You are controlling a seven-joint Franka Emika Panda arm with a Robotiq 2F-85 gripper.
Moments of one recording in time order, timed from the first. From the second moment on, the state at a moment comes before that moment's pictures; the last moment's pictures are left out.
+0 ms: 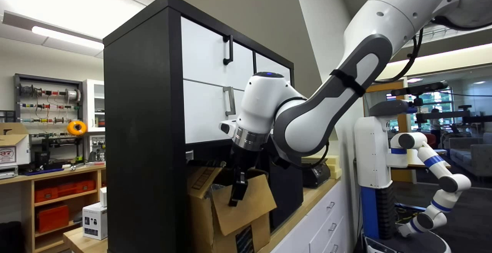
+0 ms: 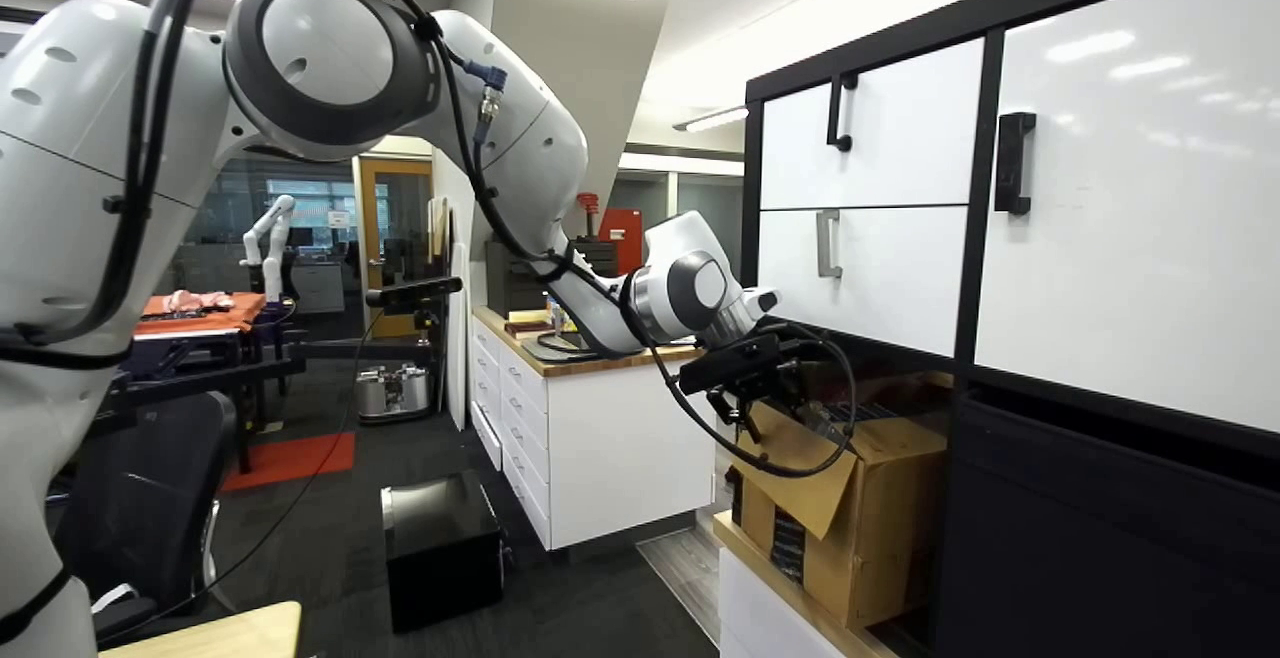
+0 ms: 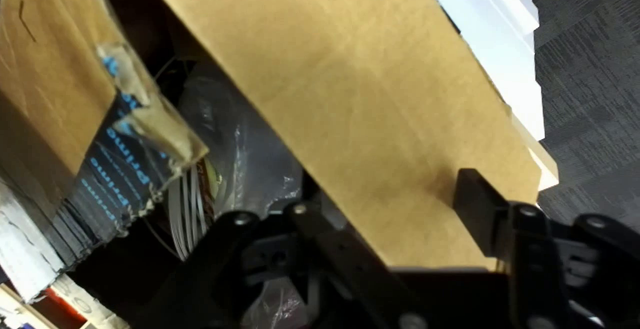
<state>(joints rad) 0.11 0.46 0.00 -1.82 -0.50 2.75 -0.21</state>
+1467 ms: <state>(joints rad) 0.07 0.42 0.02 -1.93 -0.41 2.91 -0.35</state>
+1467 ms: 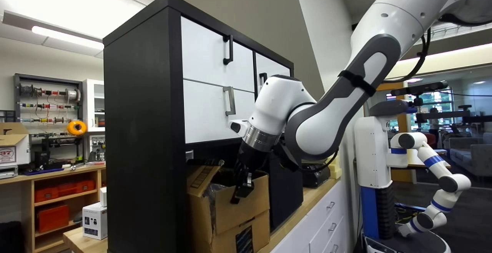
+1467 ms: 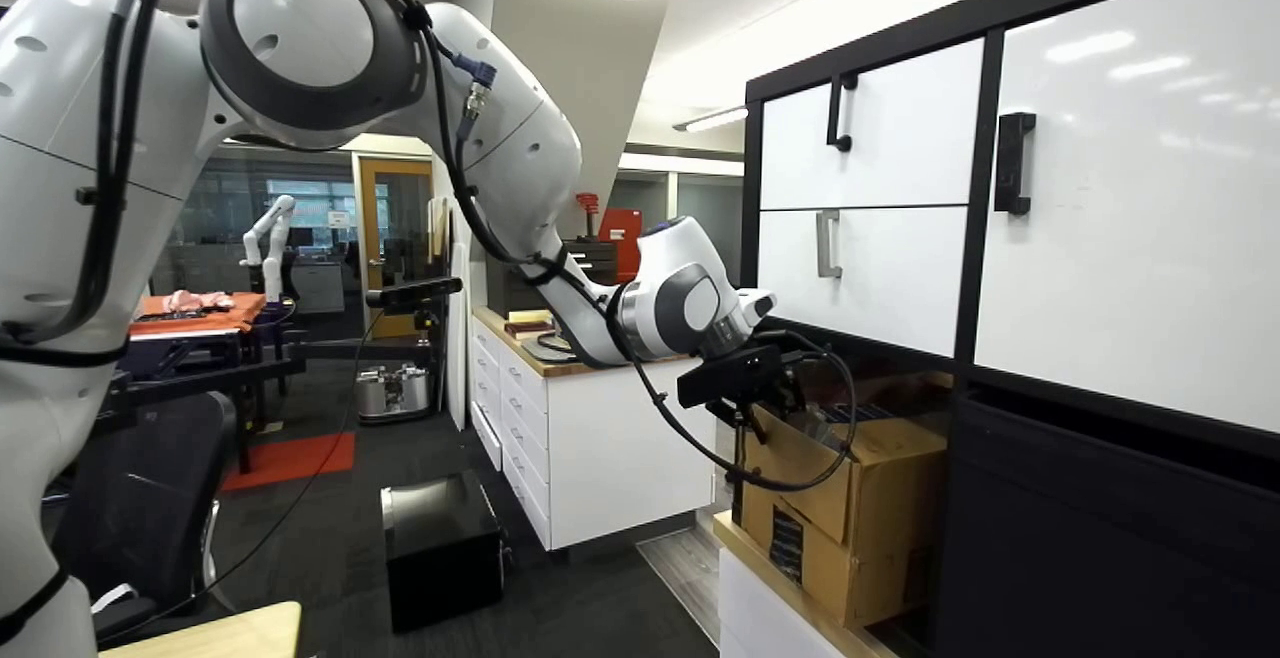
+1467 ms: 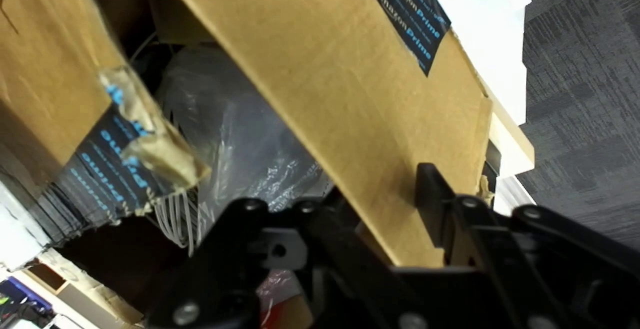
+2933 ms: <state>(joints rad) 0.07 0.10 0.04 -2.30 -0.43 2.99 -0.42</state>
